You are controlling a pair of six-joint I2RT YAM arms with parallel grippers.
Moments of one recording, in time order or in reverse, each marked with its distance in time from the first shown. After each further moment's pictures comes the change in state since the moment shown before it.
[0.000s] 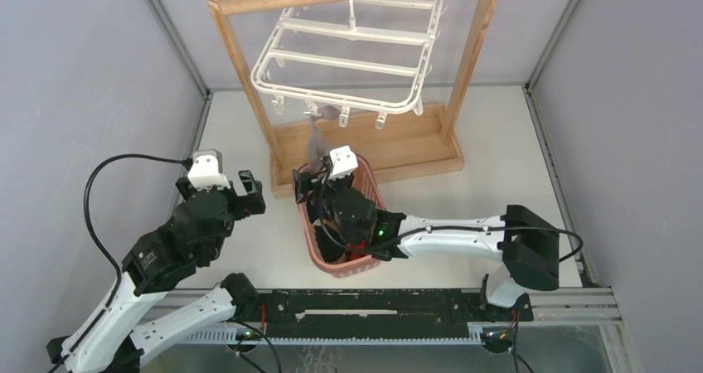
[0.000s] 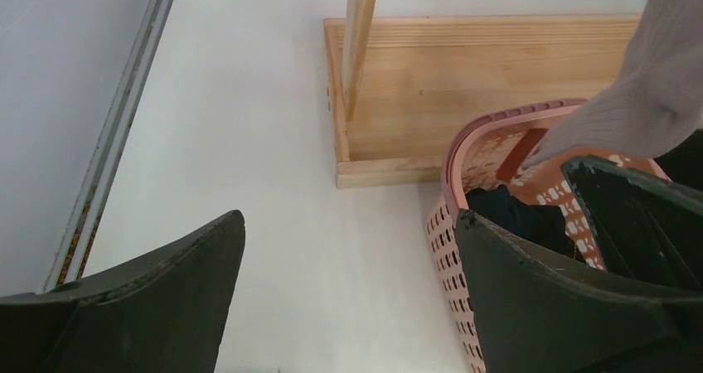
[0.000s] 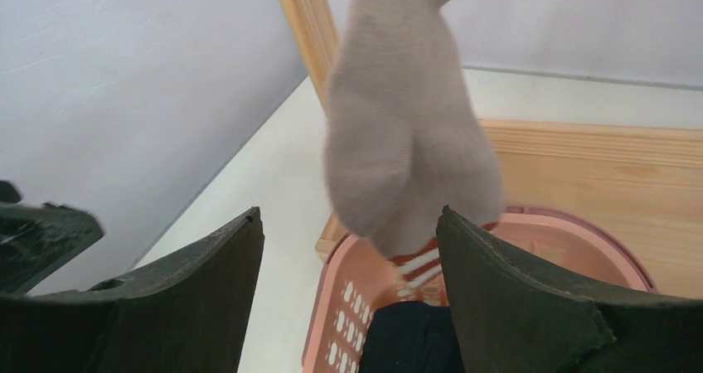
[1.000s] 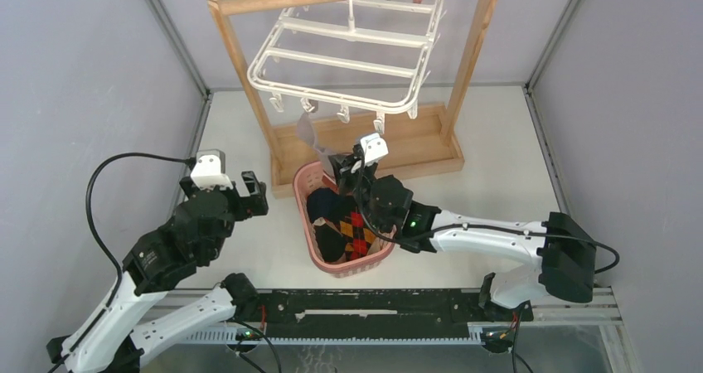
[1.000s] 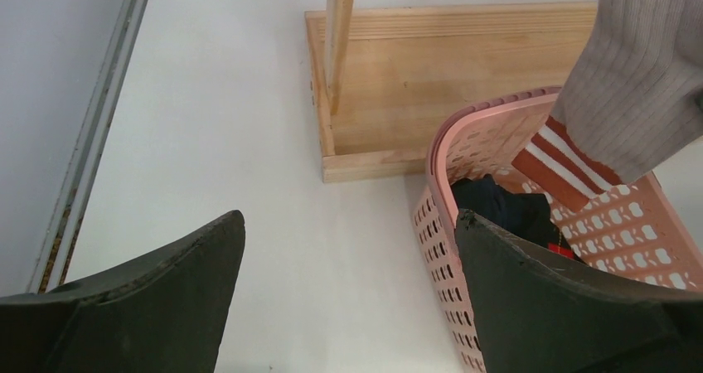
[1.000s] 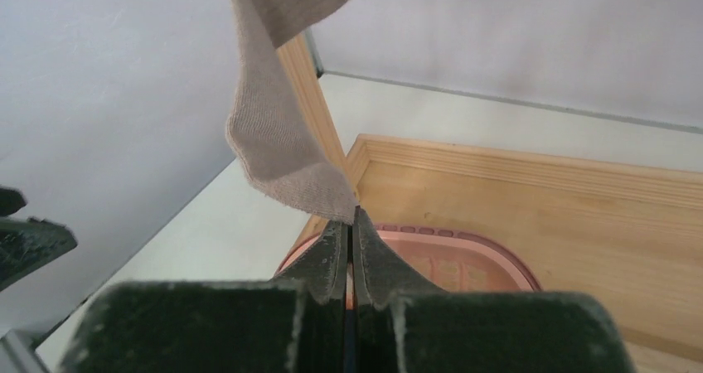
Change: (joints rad) left arm 0.000 -0.008 -0.002 -0.004 0.040 -0.001; right arm -0.116 -0.176 -0.120 -0.010 -0.136 -0.036
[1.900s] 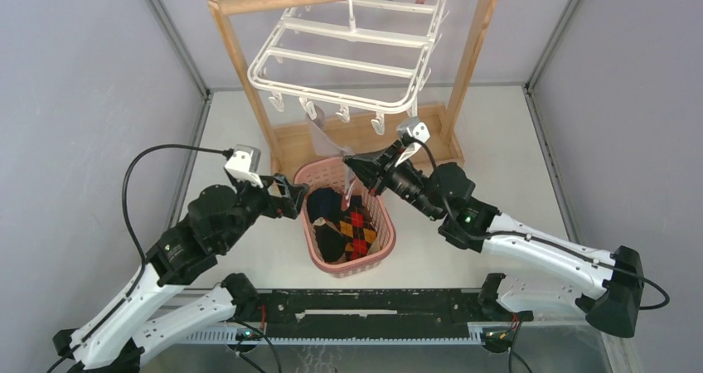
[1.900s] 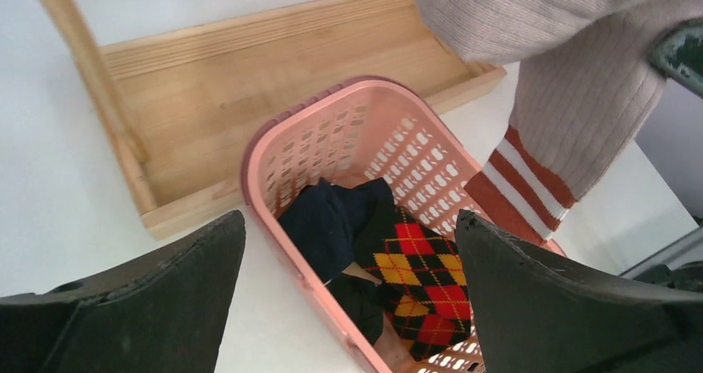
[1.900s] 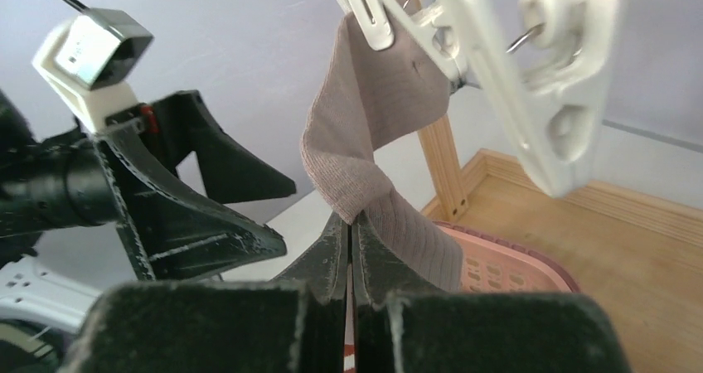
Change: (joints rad) left arm 0.000 0.025 -0.115 0.336 0.395 0.073; right arm -0.144 -0.340 -0.072 -0.199 -0.521 0.141
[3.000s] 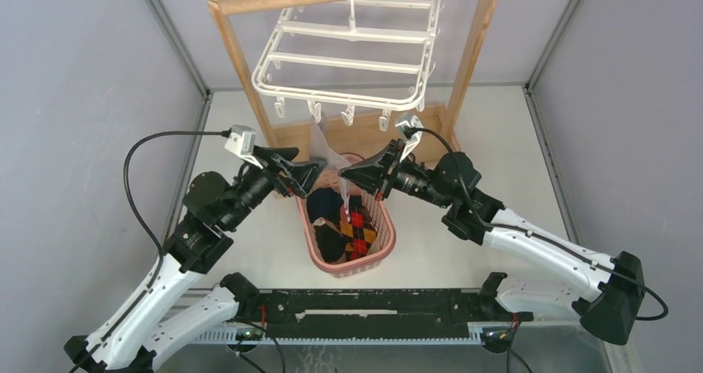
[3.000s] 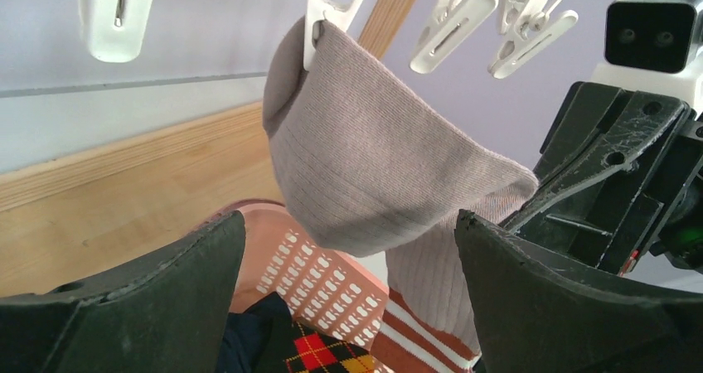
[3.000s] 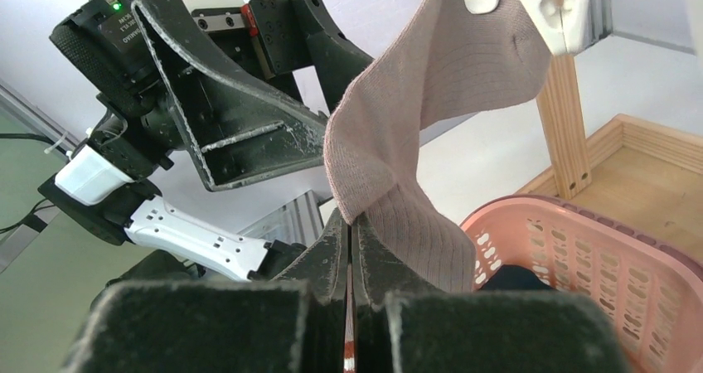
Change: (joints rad) left arm 0.185 0.069 -0.073 0.483 0.400 -0.055; right arm -0.136 -0.002 0.000 -0.001 -0.426 0.220
